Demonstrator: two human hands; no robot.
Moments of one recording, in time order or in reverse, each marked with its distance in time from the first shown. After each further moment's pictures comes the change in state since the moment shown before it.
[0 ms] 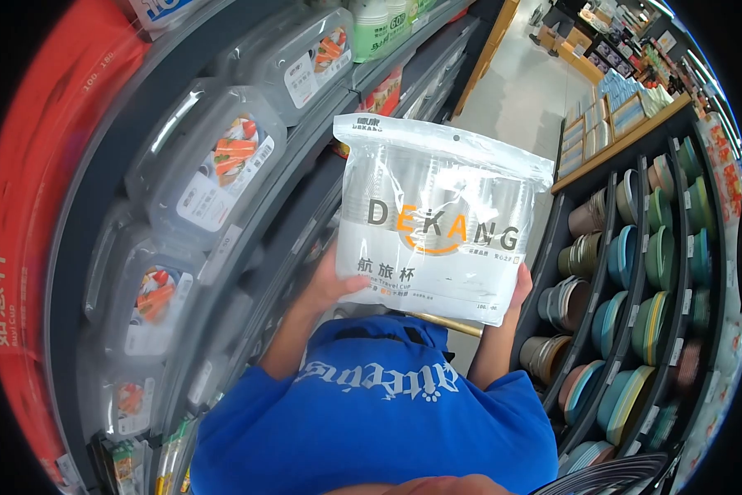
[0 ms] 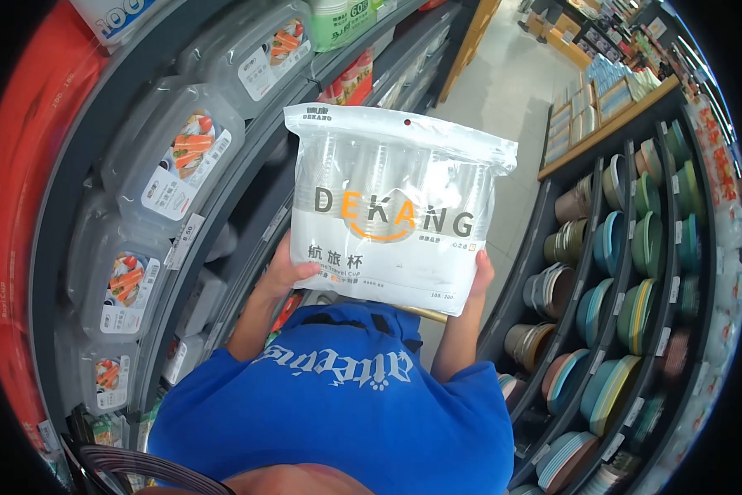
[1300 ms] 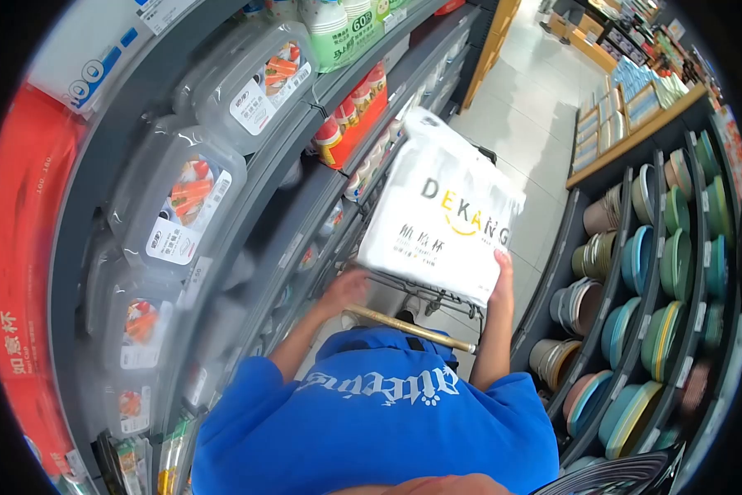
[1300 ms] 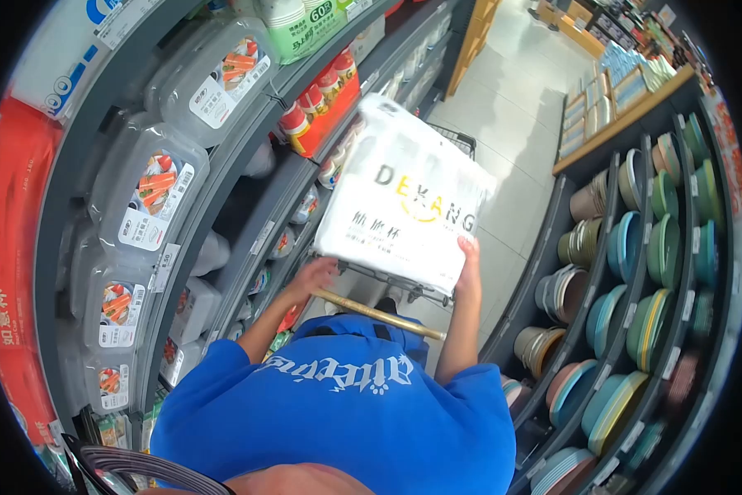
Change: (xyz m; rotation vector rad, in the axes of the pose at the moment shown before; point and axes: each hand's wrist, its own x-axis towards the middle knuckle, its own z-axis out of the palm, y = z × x) left_hand 0.019 -0.173 -0.061 0.290 0.072 -0.331; right_hand 0.051 0.003 -0.129 -0.297 0.375 0.130
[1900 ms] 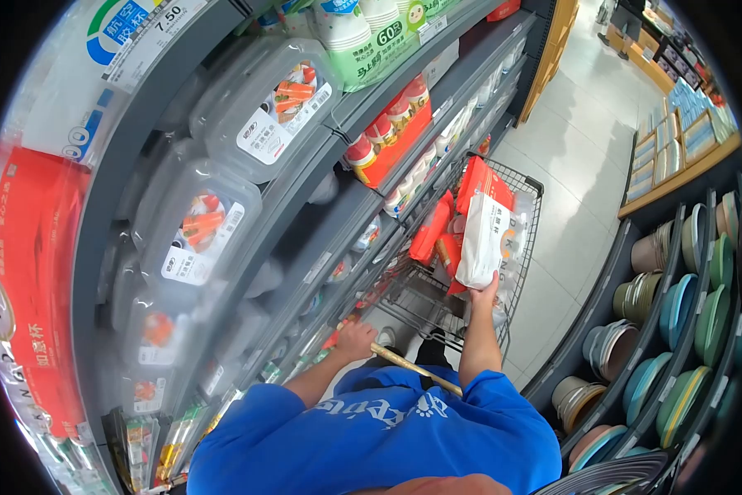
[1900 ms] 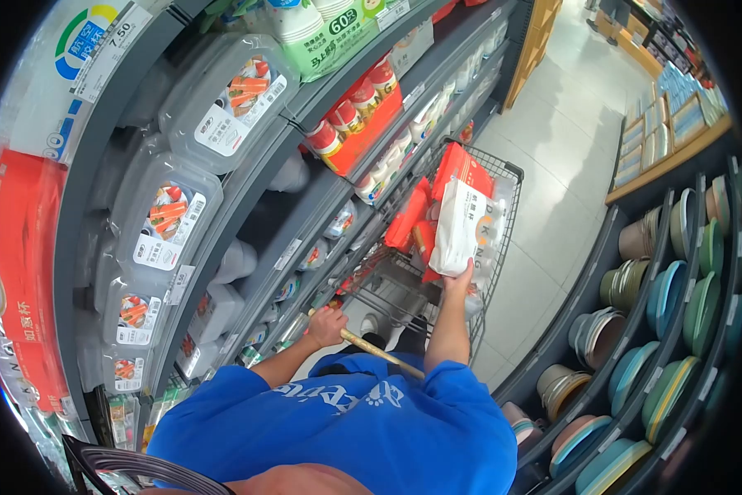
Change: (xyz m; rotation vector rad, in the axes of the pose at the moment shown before) left_hand -0.044 -0.060 0.016 1.470 0.211 0.388; right_hand 0.181 0.255 -0.119 0.627 0.447 0.257
